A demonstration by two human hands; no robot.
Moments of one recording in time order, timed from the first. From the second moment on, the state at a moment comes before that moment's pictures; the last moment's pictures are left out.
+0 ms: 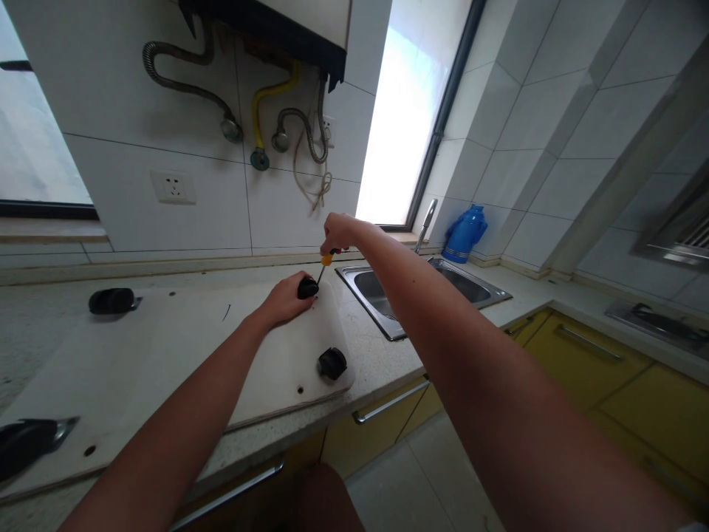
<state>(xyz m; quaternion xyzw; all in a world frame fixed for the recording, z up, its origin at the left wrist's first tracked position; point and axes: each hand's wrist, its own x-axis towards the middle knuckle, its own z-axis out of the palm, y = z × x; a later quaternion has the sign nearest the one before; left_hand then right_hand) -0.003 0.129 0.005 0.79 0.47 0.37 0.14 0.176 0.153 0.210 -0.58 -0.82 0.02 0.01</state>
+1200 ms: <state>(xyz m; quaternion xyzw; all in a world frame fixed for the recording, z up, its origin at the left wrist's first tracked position) -0.002 0.127 0.004 0.77 0.48 0.38 0.15 0.143 0.133 0.217 -0.60 -0.80 -0.01 0.01</state>
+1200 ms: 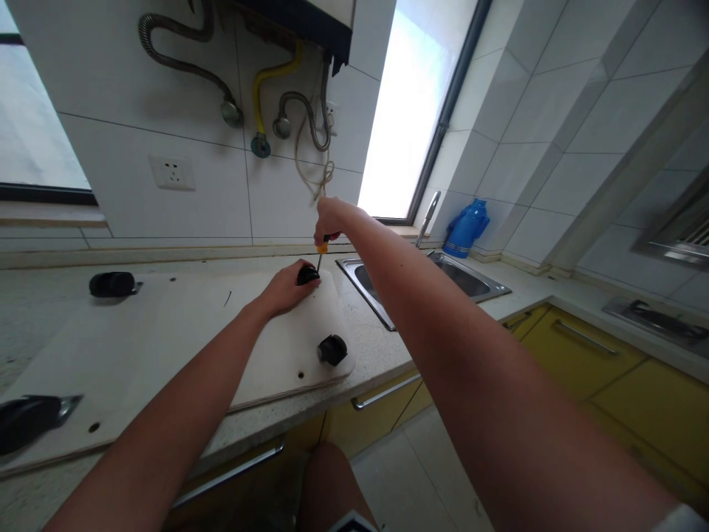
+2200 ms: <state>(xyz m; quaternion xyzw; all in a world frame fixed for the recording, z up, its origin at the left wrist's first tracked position) 0.004 0.119 0.006 0.78 0.43 0.45 0.09 0.212 0.164 -0.036 -0.65 -0.45 0.21 0.57</state>
